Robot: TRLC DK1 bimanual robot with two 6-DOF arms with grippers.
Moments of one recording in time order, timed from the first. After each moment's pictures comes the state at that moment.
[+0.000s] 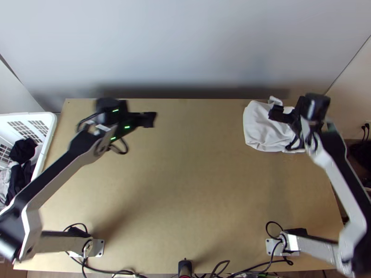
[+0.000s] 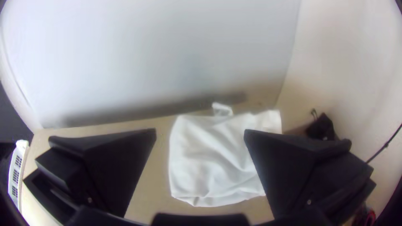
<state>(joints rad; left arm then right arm) -0.37 1.44 1.23 -0.18 0.11 -0.41 0.11 1.32 1.22 -0.39 0.22 0.20</state>
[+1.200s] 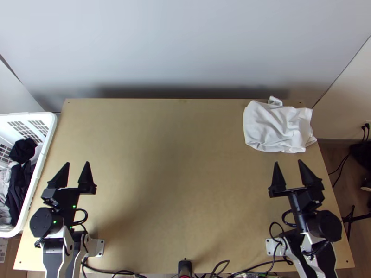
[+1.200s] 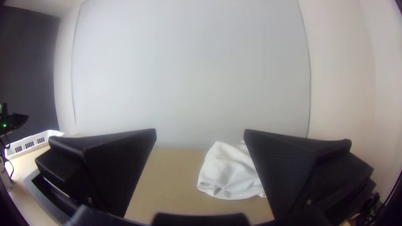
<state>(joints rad) 0.11 0.02 0.15 0.00 0.10 -0.22 0.29 0.04 0.22 -0.02 0.14 0.04</state>
